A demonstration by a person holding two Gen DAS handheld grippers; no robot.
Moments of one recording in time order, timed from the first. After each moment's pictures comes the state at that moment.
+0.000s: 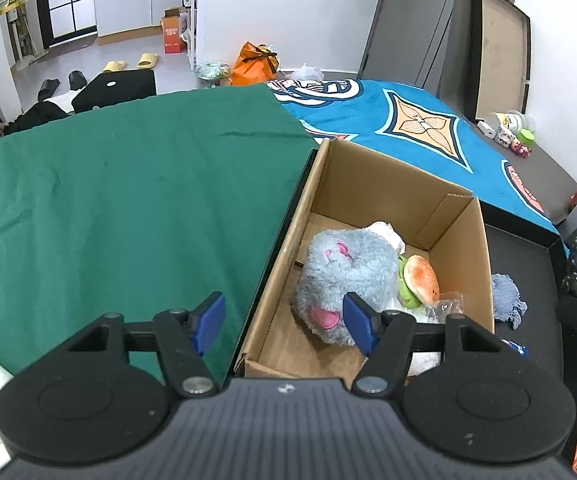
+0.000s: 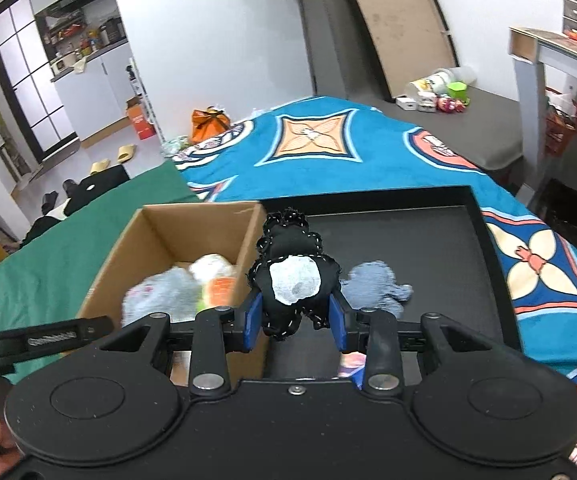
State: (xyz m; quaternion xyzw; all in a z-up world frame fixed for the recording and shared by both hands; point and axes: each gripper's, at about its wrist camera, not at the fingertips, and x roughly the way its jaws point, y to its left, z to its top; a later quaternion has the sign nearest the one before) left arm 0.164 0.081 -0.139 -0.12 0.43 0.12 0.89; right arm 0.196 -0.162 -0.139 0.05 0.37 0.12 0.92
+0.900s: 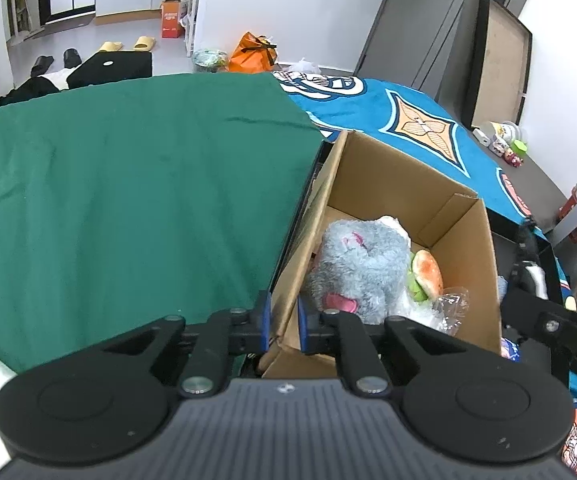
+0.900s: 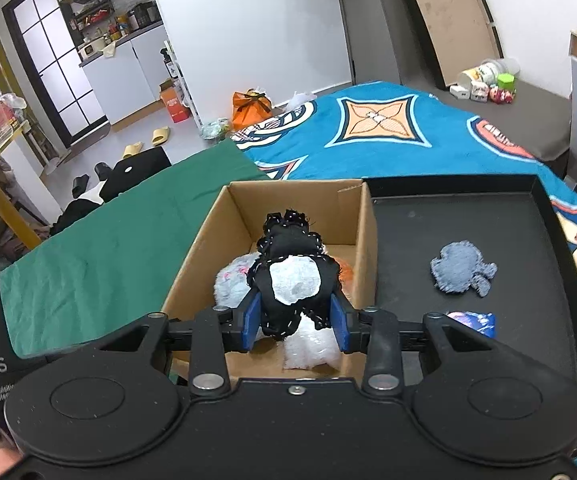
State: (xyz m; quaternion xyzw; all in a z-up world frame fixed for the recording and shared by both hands) left arm 0.152 0.106 -0.148 -0.17 0.43 0.10 0.88; right arm 0.177 -0.086 -0.127 0.05 0.38 0.16 0.91
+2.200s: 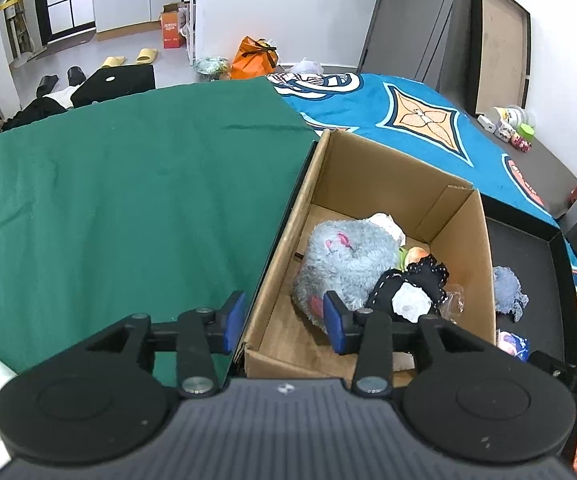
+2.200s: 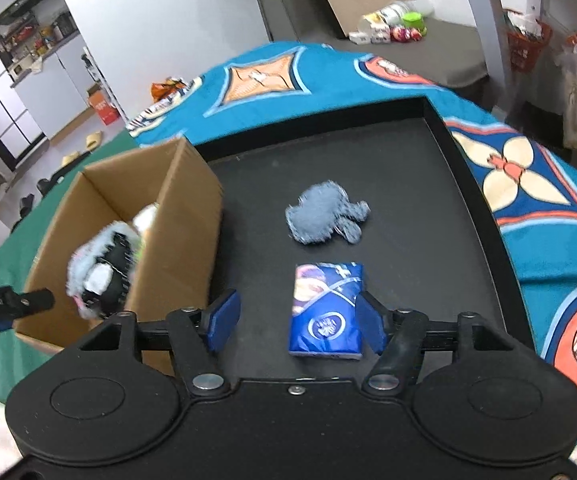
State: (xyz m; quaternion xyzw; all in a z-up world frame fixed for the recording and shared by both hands) left arm 0.163 0.081 -0.142 -0.12 0.44 0.11 0.88; right arm 0.191 -0.187 -0.184 0.10 0.43 0.08 0.90
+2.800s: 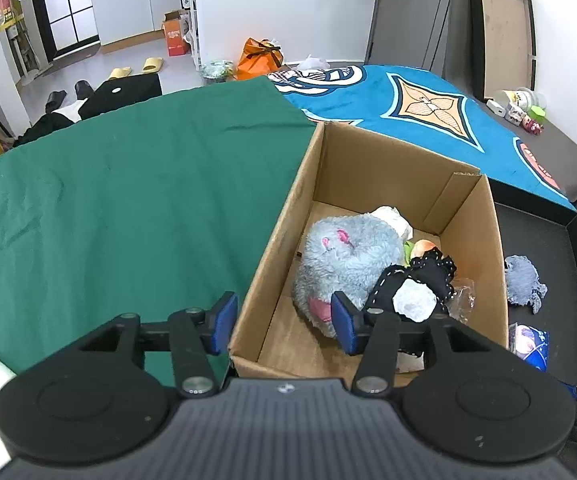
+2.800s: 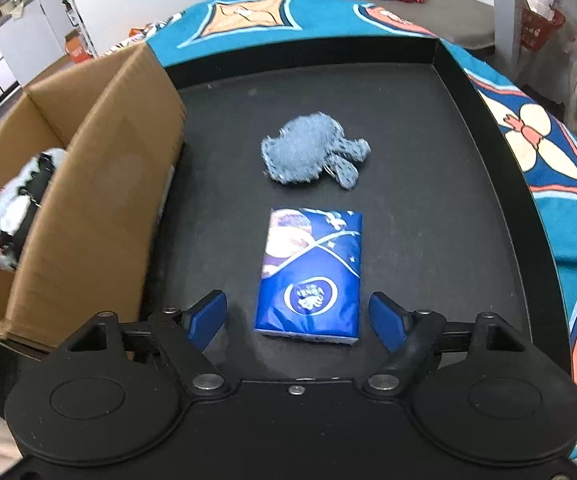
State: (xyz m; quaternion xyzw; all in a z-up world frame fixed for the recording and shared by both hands) left arm 0.172 0.061 -0.147 -0.08 0.45 0.14 0.88; right arm 0.211 -0.167 -0.242 0.04 0.48 0.05 0.88
